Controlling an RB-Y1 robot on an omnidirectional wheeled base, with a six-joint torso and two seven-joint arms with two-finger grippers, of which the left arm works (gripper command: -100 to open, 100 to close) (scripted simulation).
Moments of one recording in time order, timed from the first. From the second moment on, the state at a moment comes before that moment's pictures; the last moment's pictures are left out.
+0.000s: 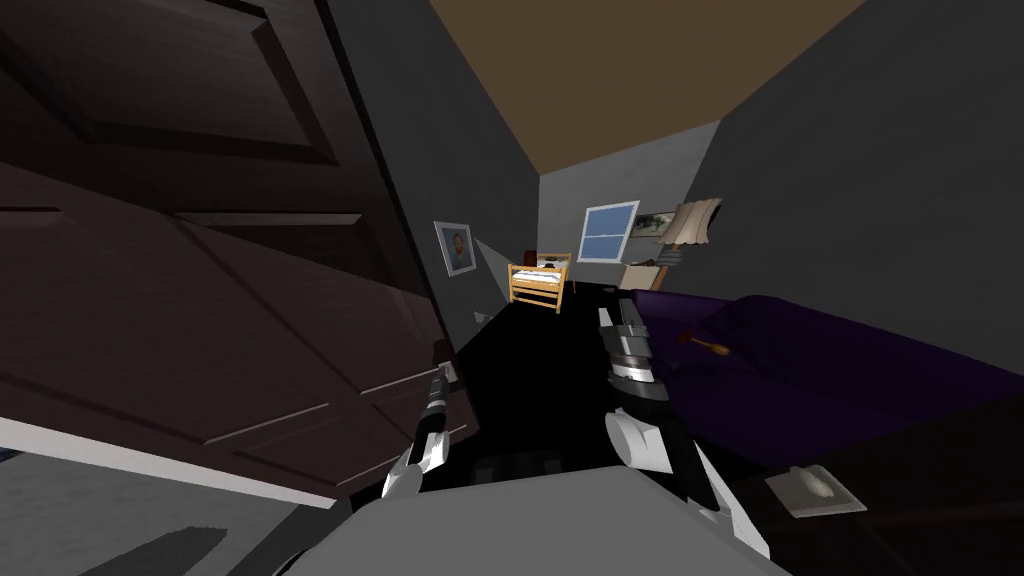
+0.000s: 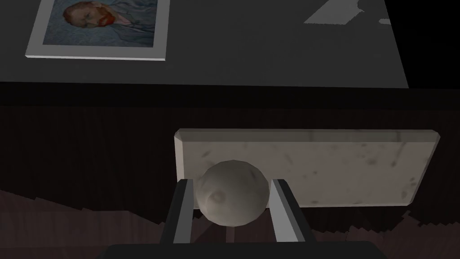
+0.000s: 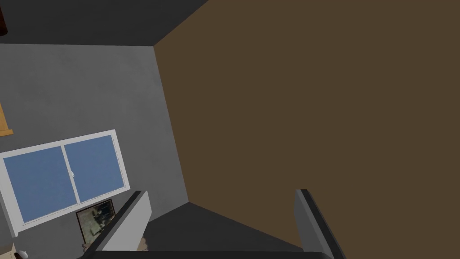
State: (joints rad) arm -0.18 0.11 0.18 -0.55 0.15 -0.81 -0.02
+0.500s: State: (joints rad) arm -0.20 0.12 0.22 -0.52 0.18 -0.83 -0.03
